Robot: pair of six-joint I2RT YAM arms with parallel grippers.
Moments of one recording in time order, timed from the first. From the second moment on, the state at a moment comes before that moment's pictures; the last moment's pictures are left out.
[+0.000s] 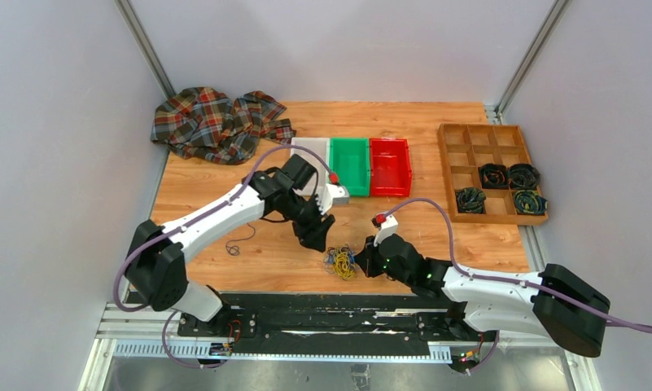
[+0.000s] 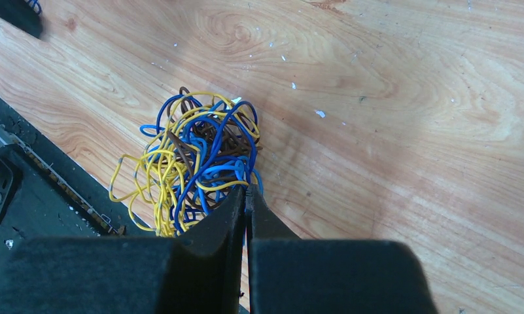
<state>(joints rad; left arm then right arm) -0.68 1.44 1.15 -0.81 0.61 0.35 1.04 1.07 0.29 0.23 0.22 0.61</state>
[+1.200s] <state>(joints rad) -0.81 1.49 1.07 -0.65 0.48 0.31 1.04 1.09 0.29 0.27 0.23 0.65</state>
